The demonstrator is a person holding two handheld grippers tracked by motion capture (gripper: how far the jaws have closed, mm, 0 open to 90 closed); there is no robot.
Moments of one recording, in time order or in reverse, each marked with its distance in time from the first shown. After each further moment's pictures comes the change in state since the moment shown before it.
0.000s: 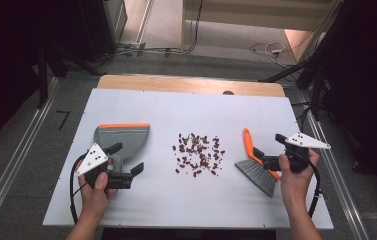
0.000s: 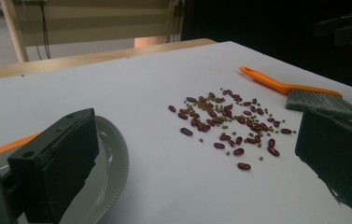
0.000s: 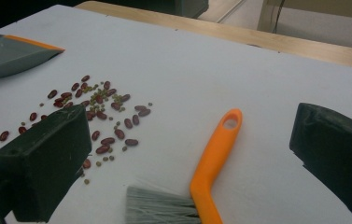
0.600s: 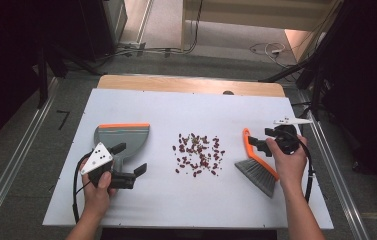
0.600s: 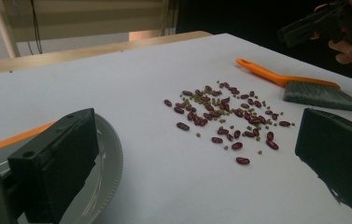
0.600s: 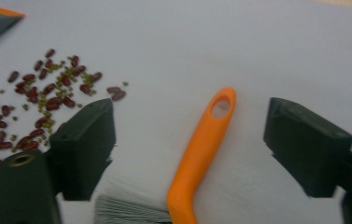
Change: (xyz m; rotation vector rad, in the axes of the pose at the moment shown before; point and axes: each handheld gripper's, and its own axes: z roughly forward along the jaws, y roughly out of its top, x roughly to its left) left arm 0.001 -0.003 0.007 0.032 -0.017 0.013; right arm -0.026 0.020 0.049 0.247 -0.001 0.077
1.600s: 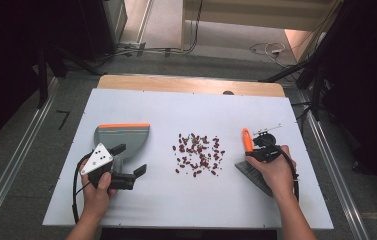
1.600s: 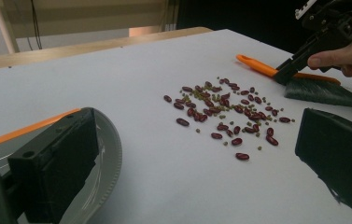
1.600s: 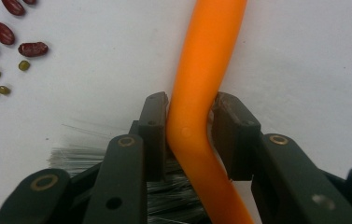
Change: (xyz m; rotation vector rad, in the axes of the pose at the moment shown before) left arm -0.002 0.000 0.000 0.013 -0.001 0.001; right arm 0.026 -0.020 0.042 0.374 -0.195 0.063
